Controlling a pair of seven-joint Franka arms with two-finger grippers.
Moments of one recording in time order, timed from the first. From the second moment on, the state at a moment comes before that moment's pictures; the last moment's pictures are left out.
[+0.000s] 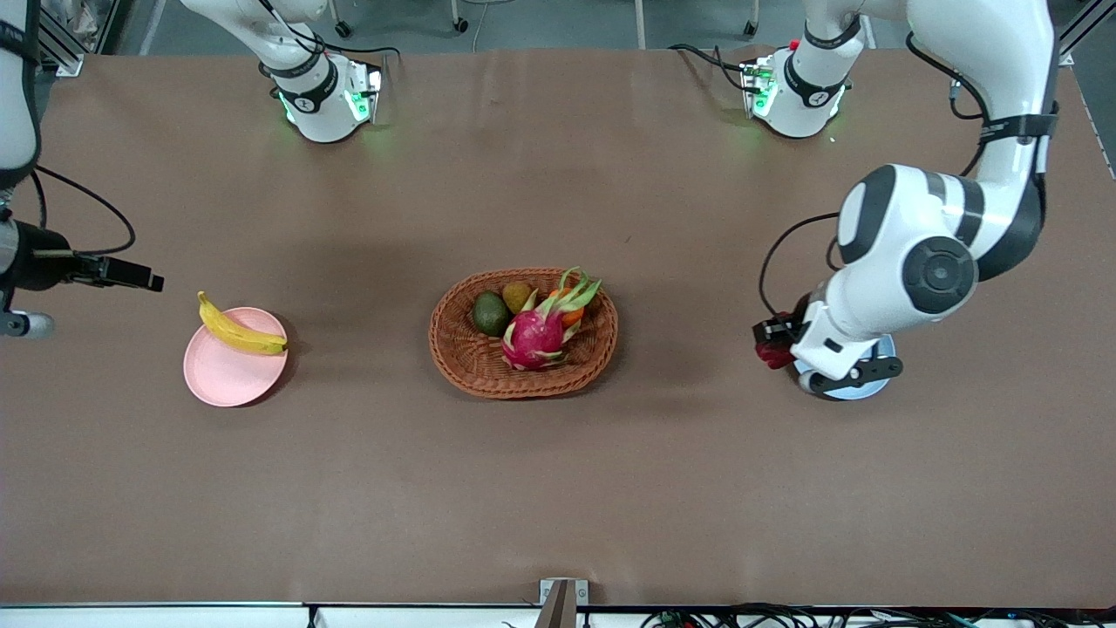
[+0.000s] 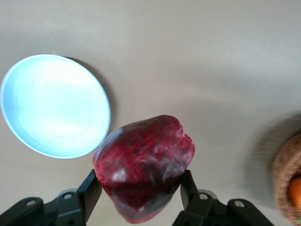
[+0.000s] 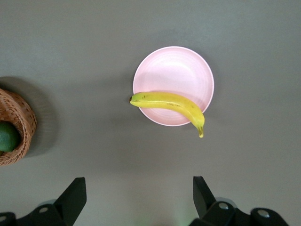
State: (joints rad) left arm -0.26 0.35 0.02 -1.69 -0.08 1.89 -0.36; right arm -0.08 0.15 -0.06 -1.58 0.07 1.55 -0.04
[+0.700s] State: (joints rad) left arm -0.04 0.32 0.02 -2.02 0.01 2.21 0.00; right arm -0.02 0.17 -0.06 -1.42 0.02 1.48 -0.01
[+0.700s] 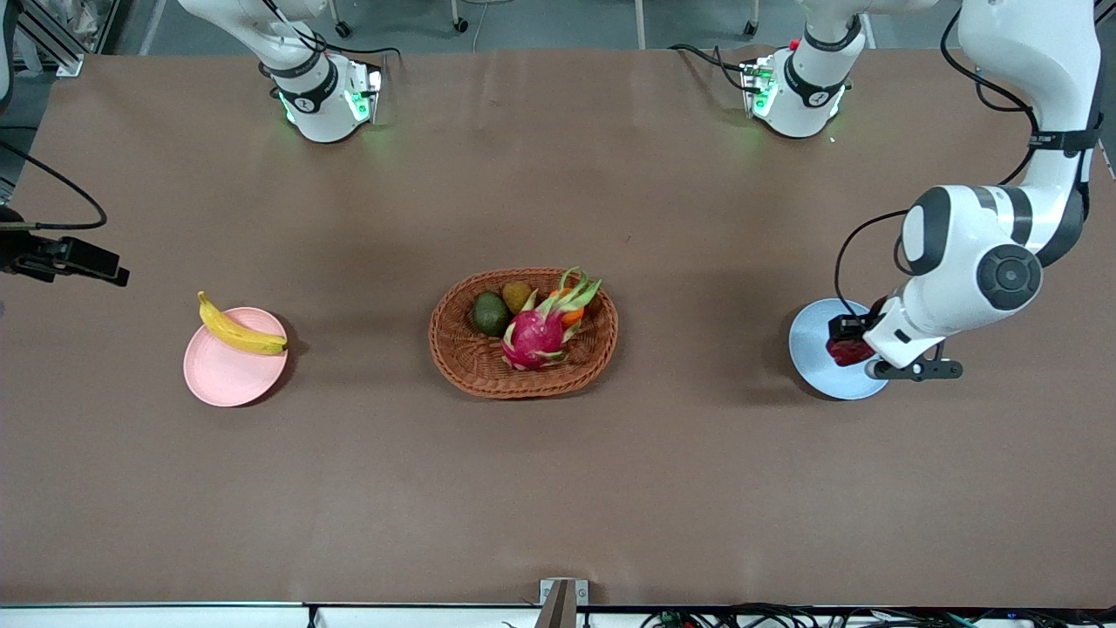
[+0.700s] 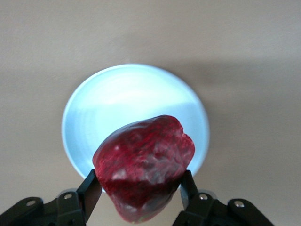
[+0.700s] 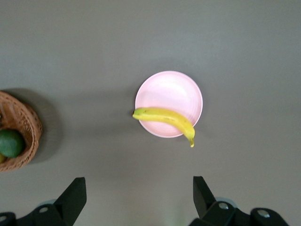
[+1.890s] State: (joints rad) left arm -0.02 0.41 0.00 -2.03 0.01 2.25 0.03; right arm 0.00 0.07 -0.06 -1.41 0.01 1.34 -0.01
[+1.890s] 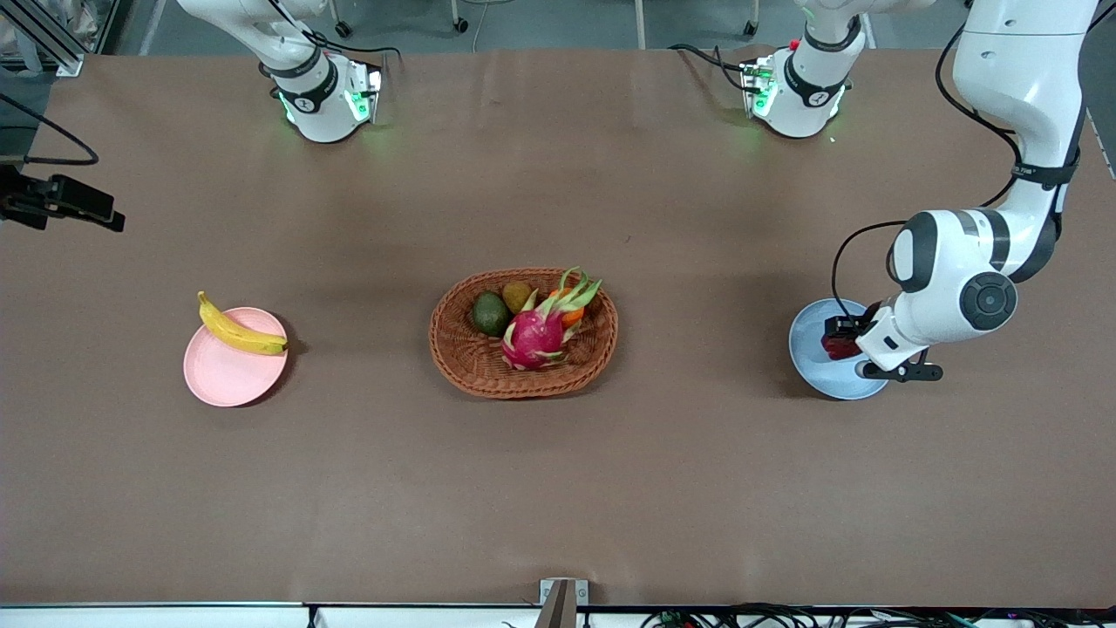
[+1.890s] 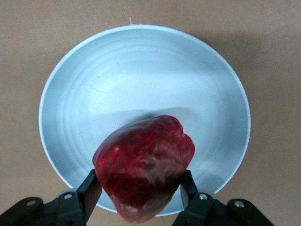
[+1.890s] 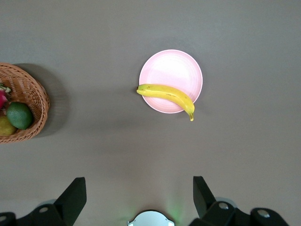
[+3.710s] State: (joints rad) left arm -0.01 0.02 -0.09 -1.64 0.00 1.67 -0.20; right arm 0.00 -0.05 -0.06 -1.51 0.00 1.37 -0.08
